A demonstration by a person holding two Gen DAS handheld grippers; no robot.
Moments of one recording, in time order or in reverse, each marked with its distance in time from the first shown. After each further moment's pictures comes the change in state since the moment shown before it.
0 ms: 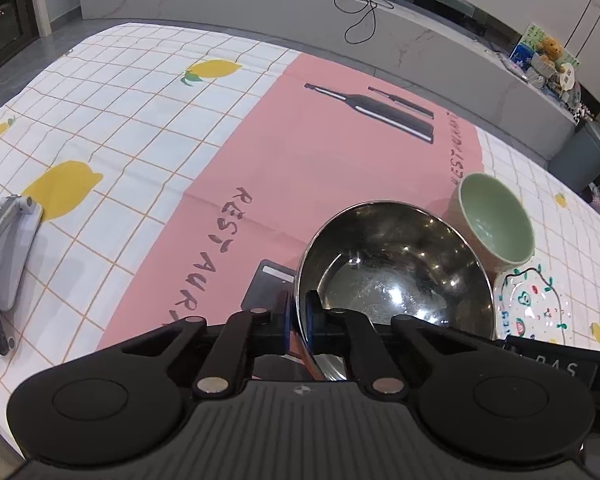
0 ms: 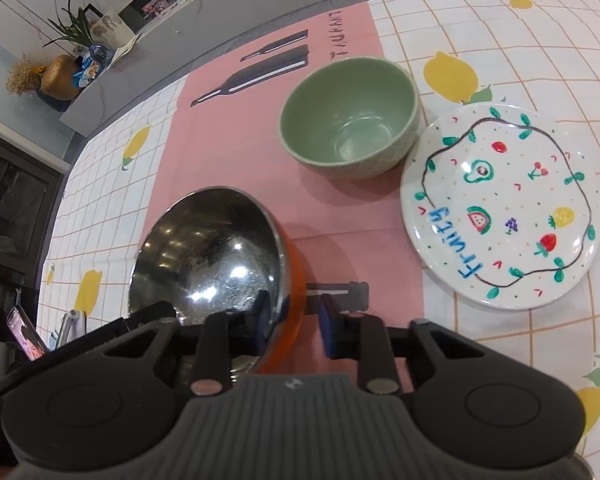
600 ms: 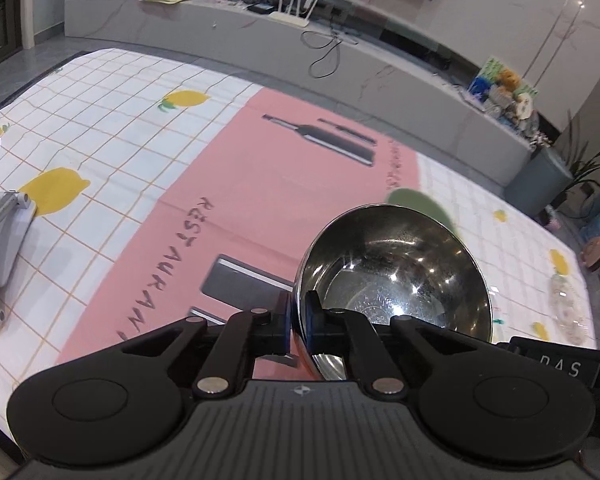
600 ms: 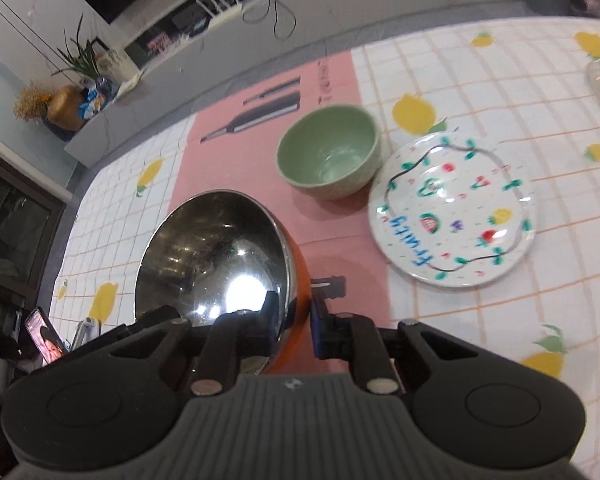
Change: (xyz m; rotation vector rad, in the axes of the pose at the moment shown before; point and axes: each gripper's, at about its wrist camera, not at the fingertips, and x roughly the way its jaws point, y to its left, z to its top) left arm -0.056 -0.017 -0.031 -0.007 -0.114 -0.124; right arm -0.070 -0.007 -0.030 0.006 -0.141 -0.016
